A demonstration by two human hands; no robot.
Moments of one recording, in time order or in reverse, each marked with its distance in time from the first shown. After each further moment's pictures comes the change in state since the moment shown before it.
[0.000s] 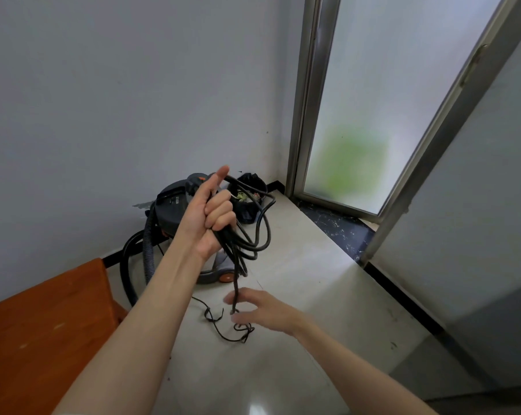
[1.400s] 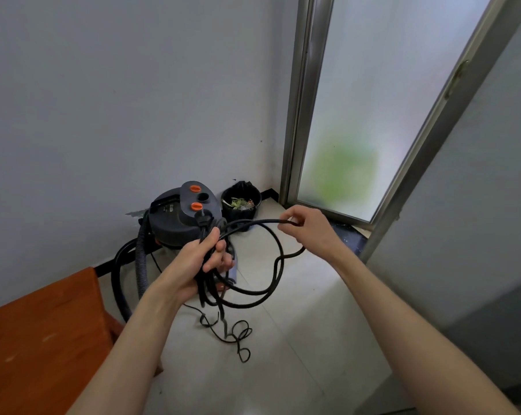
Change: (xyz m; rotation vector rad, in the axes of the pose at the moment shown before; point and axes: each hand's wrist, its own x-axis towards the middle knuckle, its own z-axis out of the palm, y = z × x) left_hand -0.031 -0.014 -0.044 0.709 0.187 -0.091; right_hand -0.025 -0.079 -0.114 -0.155 0.701 -0.188
